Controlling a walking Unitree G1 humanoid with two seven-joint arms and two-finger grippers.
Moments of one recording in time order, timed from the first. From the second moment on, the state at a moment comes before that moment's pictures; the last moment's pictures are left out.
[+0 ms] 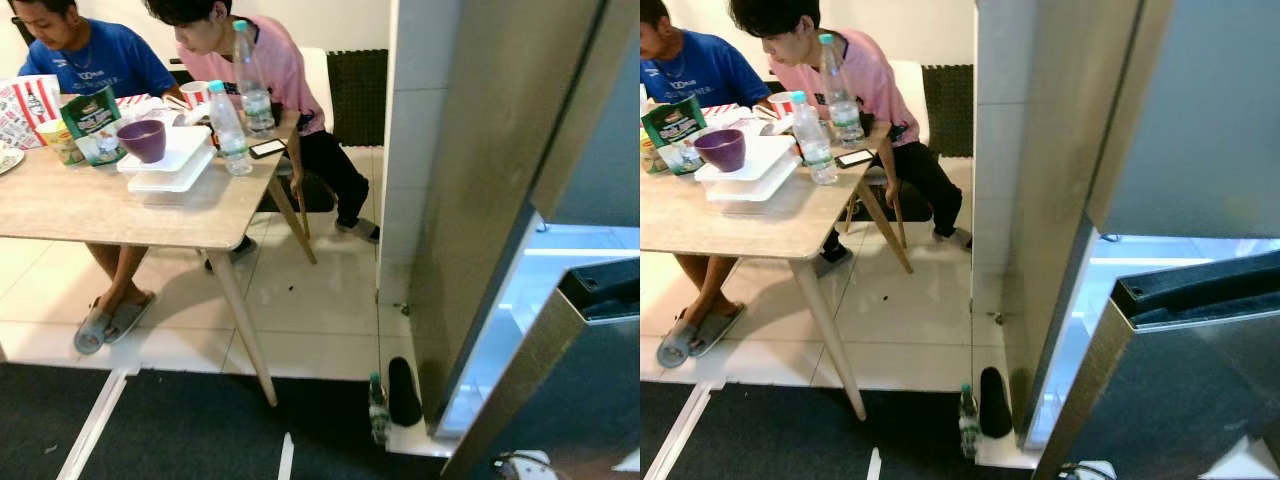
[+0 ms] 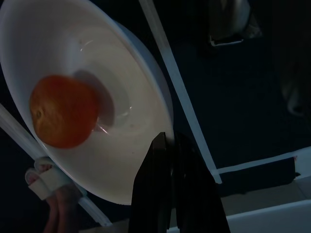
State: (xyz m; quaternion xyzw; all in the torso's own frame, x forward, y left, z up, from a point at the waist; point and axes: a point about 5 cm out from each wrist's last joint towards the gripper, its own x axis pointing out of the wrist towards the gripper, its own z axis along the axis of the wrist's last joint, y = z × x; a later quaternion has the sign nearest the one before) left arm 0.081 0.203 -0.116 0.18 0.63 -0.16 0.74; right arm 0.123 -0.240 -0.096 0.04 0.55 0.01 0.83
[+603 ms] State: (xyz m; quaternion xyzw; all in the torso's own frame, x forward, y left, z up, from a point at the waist) left arm 0.070 0.204 -0.118 0.18 0.65 -0.17 0.72; right arm 0.126 -0.244 -0.094 0.03 0.55 -0.01 0.84
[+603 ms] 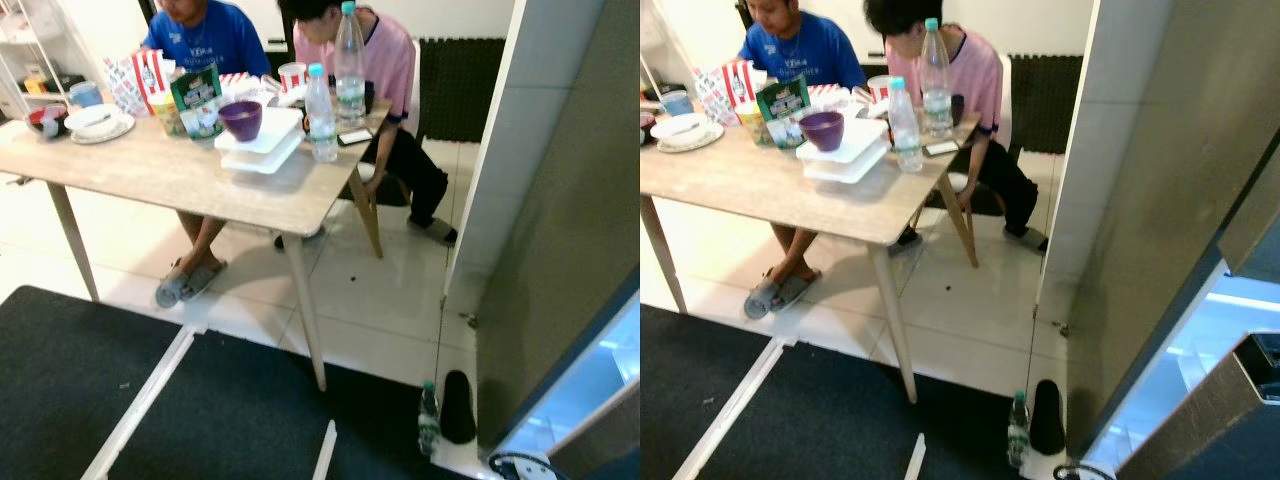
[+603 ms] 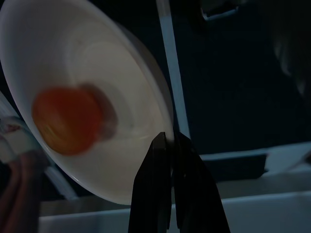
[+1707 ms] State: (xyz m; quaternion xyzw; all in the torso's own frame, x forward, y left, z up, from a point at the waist) left arm 0.085 0.208 -0.115 0.20 0.63 -0.17 0.73; right arm 0.123 -0.248 -0.094 0.04 0.55 -0.02 0.83
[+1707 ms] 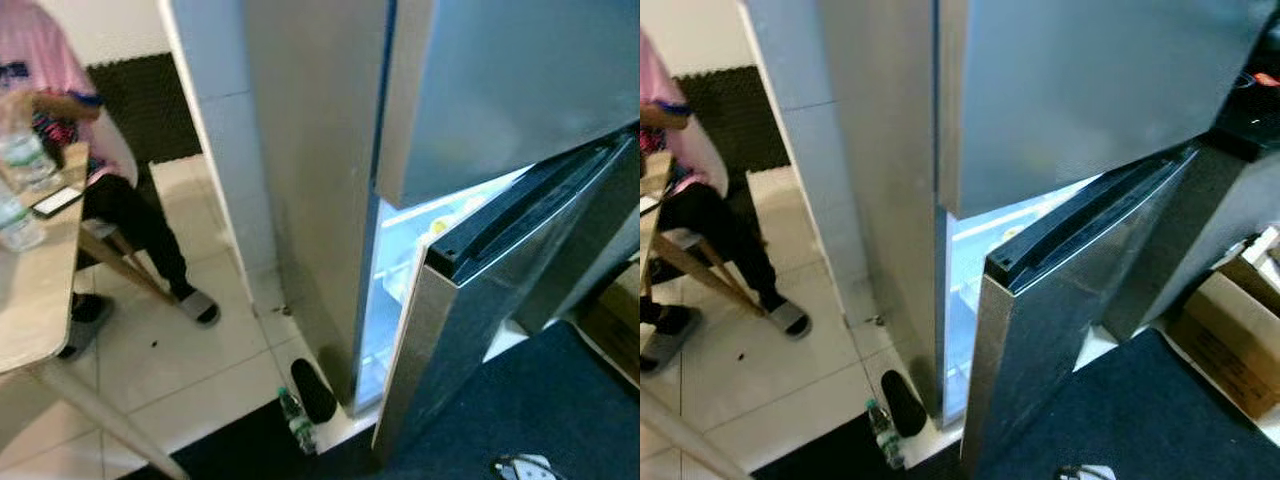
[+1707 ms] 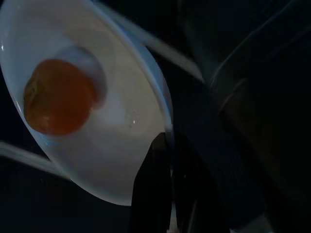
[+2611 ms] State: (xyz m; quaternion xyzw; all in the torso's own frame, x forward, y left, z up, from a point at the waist) left arm 0.083 0.209 -0.115 0.20 0.63 -0.17 0.73; right arm 0.127 -0.235 -0.097 0.05 0.55 0.00 0.83
